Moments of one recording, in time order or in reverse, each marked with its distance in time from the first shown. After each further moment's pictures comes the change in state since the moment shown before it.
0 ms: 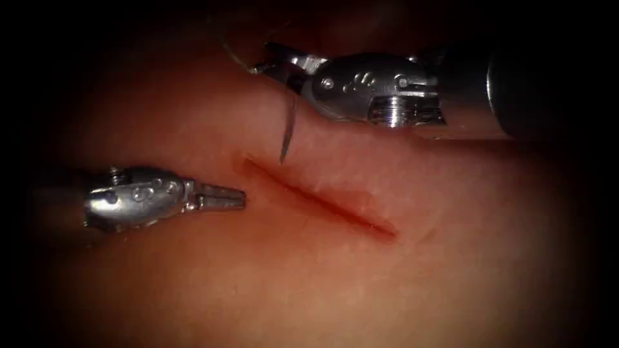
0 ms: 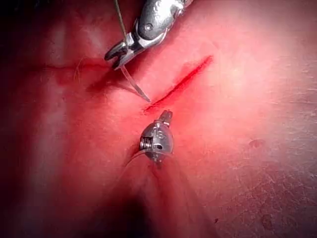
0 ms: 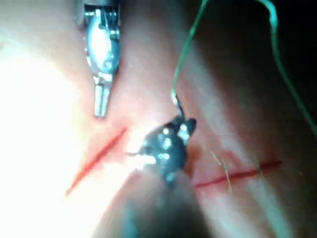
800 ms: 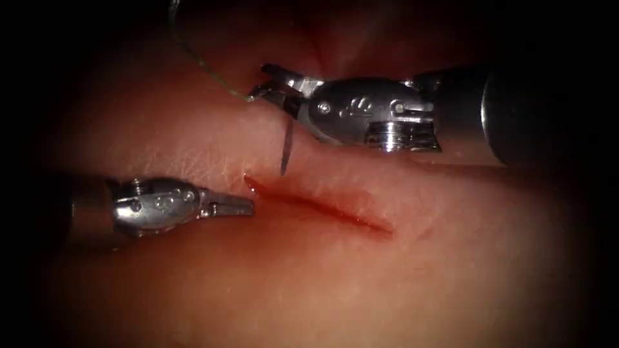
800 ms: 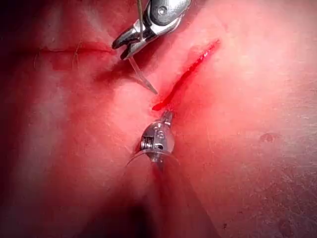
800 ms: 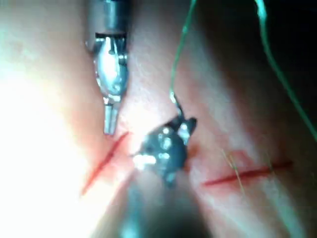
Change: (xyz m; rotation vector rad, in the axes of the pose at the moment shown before) right arm 0.000 -0.002 0.000 0.013 -0.018 0.059; left arm -0.006 -0.001 0.004 -0.011 -0.063 0.000
